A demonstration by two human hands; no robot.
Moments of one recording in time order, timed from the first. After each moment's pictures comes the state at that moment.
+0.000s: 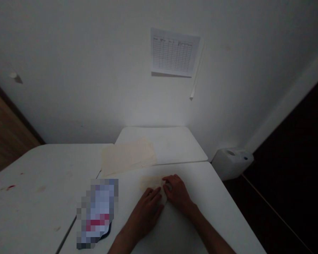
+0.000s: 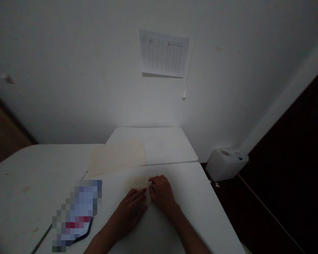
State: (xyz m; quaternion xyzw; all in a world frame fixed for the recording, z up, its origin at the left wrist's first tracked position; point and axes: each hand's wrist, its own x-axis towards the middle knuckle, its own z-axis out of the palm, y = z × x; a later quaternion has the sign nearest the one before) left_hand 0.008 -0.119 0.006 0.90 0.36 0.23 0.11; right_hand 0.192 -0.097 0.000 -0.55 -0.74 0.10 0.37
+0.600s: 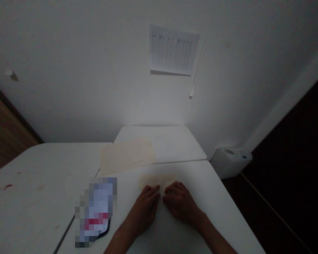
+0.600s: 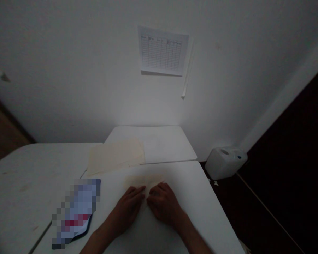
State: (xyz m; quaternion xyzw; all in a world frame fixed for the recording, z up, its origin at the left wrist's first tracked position) left_hand 0.007 -0.115 0.008 0.89 0.36 0.26 0.15; right_hand 0.211 -0.138 0.011 -0.44 -0.85 0.03 0.27
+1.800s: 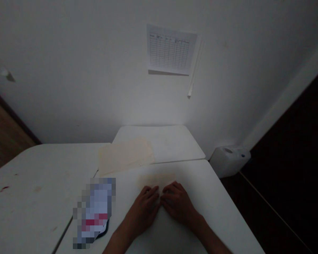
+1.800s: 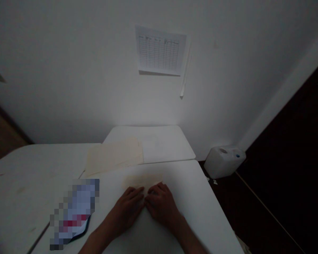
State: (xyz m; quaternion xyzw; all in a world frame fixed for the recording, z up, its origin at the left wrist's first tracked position) left_hand 0.007 -0.118 0.008 0.90 0.34 0.24 0.12; right_hand 0.201 -0.142 0.008 -0.49 -0.82 0.07 0.29
